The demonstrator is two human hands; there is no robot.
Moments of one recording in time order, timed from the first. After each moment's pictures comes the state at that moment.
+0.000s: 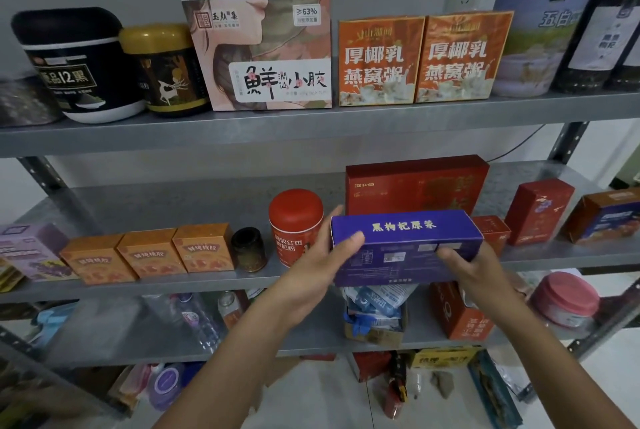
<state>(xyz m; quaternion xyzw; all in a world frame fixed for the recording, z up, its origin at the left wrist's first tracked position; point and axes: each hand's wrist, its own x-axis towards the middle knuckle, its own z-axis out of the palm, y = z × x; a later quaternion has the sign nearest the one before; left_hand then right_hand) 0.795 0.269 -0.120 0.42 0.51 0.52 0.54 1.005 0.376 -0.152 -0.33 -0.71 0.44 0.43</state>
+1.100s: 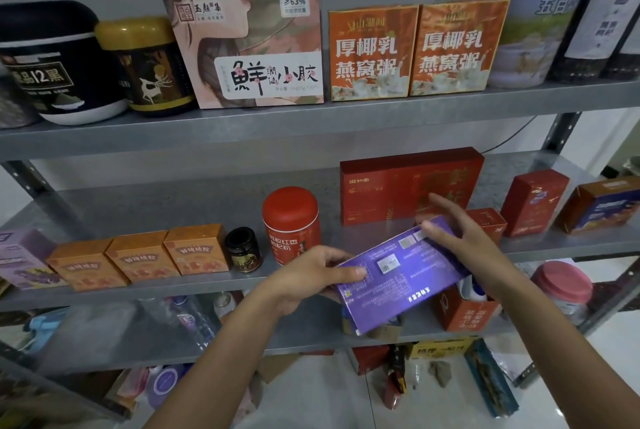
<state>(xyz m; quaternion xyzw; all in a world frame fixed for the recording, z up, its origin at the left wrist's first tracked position) 0.770 0.292 -0.144 0.48 0.60 0.32 0.55 0.999 0.398 -0.137 -0.42 -0.67 0.52 0.32</state>
